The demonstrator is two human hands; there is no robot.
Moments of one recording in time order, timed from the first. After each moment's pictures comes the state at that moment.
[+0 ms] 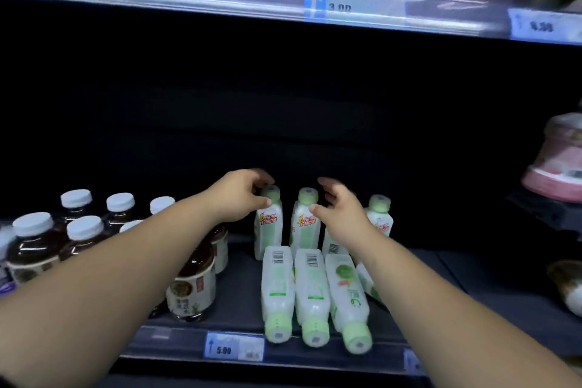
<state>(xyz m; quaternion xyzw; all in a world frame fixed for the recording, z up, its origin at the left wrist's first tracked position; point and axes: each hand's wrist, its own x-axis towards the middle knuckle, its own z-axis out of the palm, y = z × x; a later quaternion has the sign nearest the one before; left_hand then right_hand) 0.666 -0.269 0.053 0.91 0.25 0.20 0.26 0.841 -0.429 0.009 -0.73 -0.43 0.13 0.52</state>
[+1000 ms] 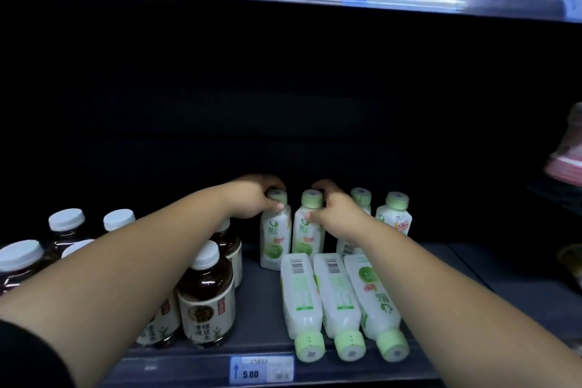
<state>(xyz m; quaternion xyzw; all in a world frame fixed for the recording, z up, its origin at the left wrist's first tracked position) 0.688 -0.226 0.057 0.96 0.20 0.06 0.19 0.833 -0.382 0.013 -0.79 -0.43 0.13 0.41</state>
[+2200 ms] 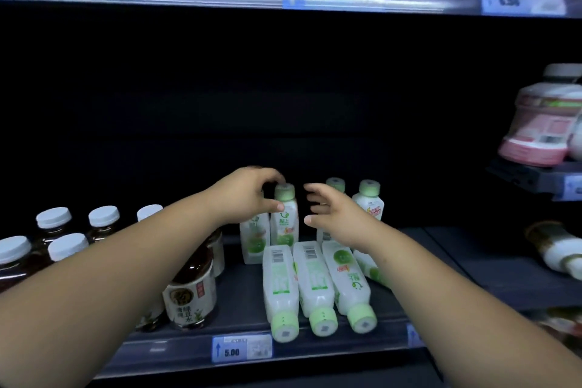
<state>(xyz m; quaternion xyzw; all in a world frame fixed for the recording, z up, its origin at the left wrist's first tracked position) 0.673 -0.291 0.066 0.97 0.16 0.15 0.14 0.830 -0.455 0.007 -0.72 -0.47 0.20 0.46</state>
